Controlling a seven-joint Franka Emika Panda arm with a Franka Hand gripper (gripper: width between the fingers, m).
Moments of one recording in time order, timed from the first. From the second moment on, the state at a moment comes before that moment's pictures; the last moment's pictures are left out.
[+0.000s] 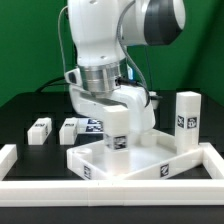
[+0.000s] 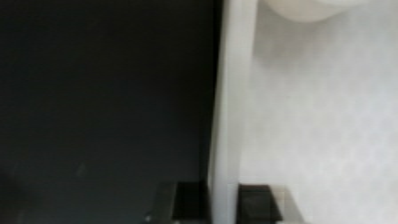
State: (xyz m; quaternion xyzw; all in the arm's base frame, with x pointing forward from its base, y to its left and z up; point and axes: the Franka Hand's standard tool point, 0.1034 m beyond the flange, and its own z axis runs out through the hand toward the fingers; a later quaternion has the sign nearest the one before) arm 0.490 -0.030 0.021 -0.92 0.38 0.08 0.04
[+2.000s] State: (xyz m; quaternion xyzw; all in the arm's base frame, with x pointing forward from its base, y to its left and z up) arm 0.578 -0.051 0.046 -0.90 -0.44 0.00 -0.01
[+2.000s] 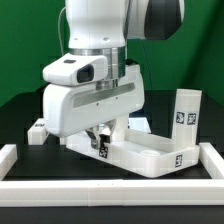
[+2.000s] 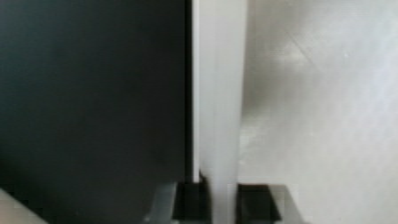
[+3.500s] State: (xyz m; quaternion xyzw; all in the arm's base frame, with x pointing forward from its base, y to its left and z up) arm 0.655 0.007 0.041 -0.74 -0.66 -0.08 -0.07
